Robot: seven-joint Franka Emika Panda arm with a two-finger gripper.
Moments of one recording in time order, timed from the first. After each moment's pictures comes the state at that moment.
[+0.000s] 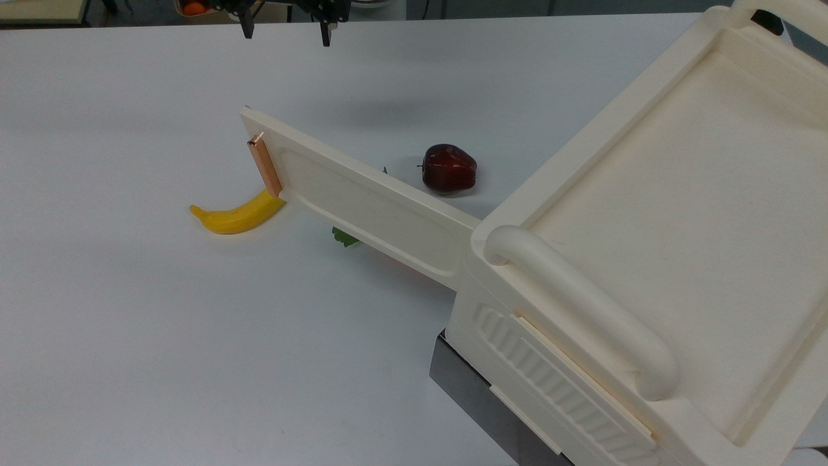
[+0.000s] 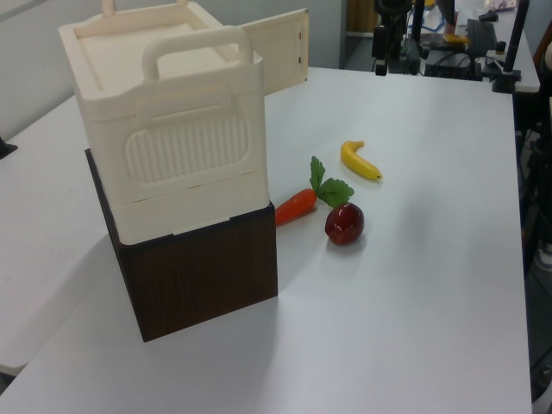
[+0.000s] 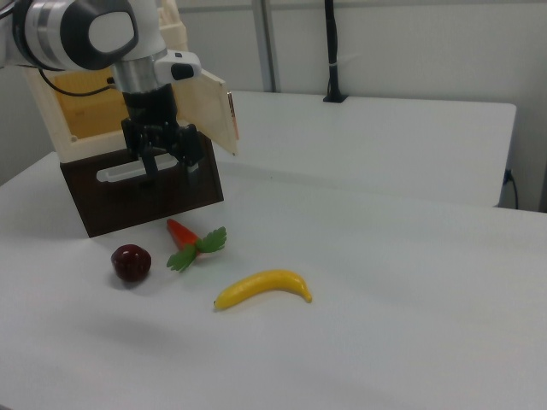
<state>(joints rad) 0.04 0.07 -0.05 -1.56 -0.03 1.64 0.01</state>
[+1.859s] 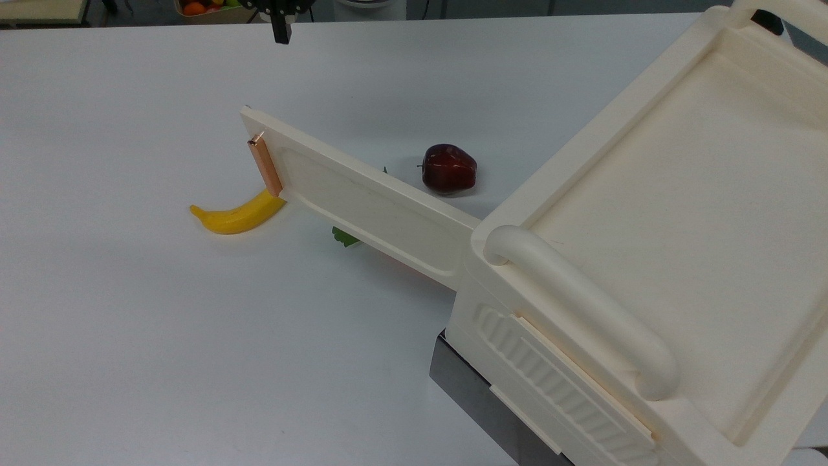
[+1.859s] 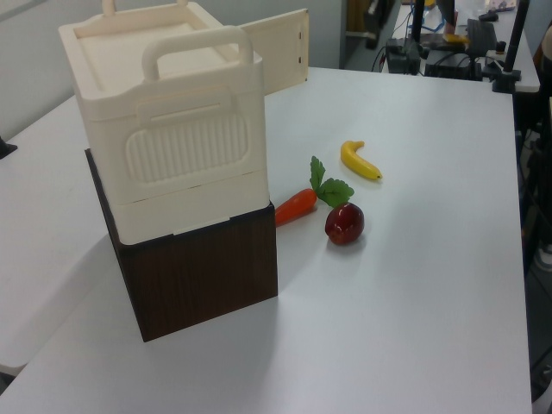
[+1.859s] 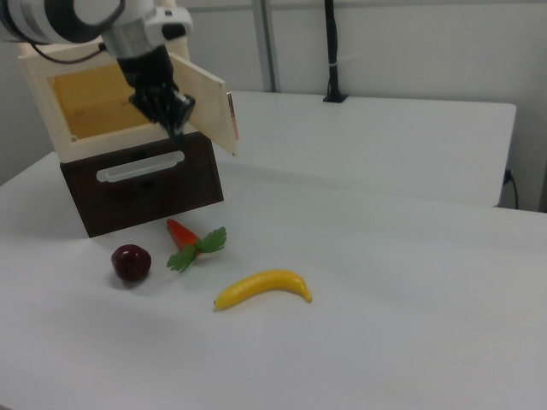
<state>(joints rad) 0.05 0.08 -0.05 -1.45 -0.02 1.73 0.03</state>
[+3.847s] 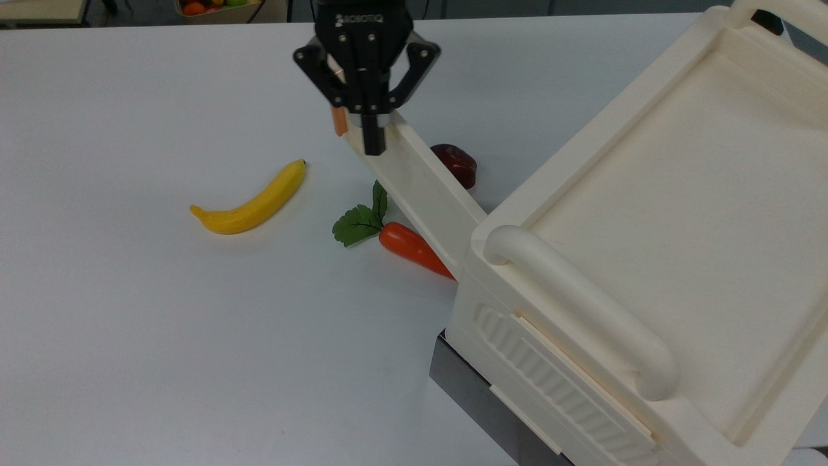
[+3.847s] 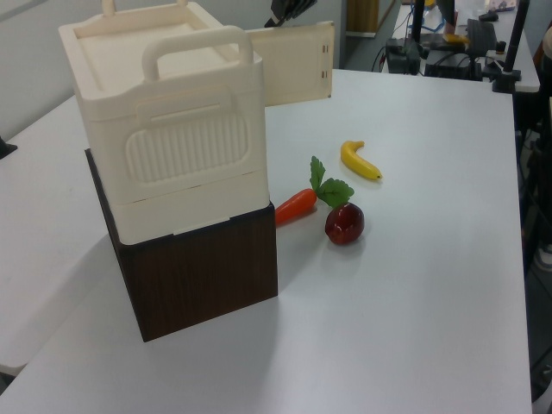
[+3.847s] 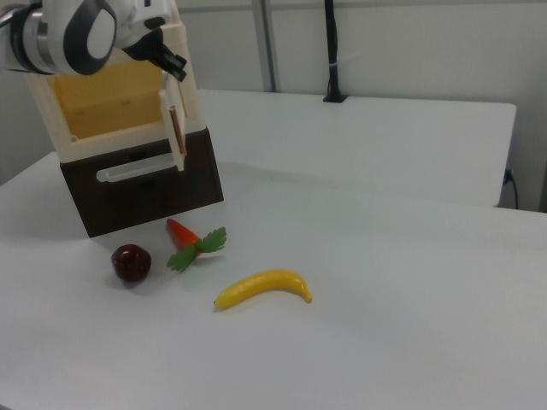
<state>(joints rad) 0.17 0.24 -0.02 -1.42 0.02 2.40 0.35</state>
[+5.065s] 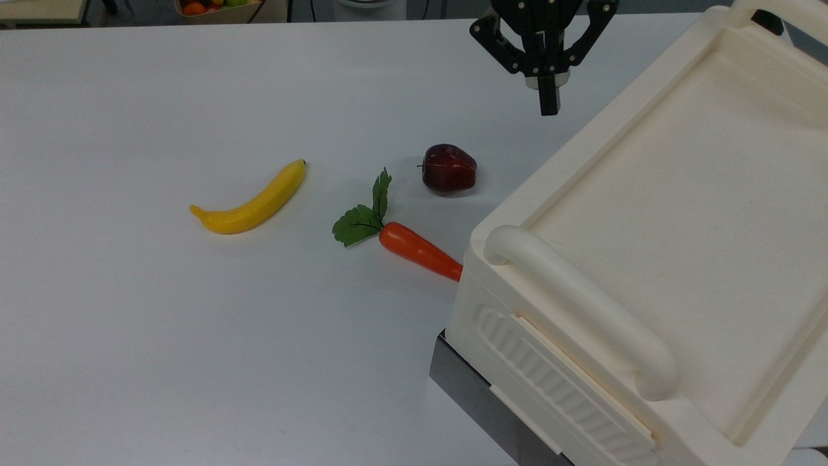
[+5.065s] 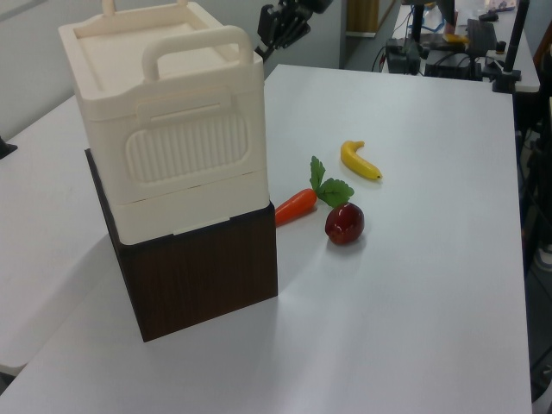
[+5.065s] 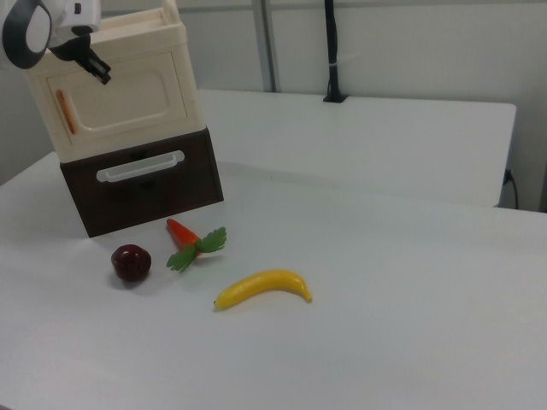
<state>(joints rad) 0.35 0.21 0.00 -1.42 0.05 2.32 0.58</state>
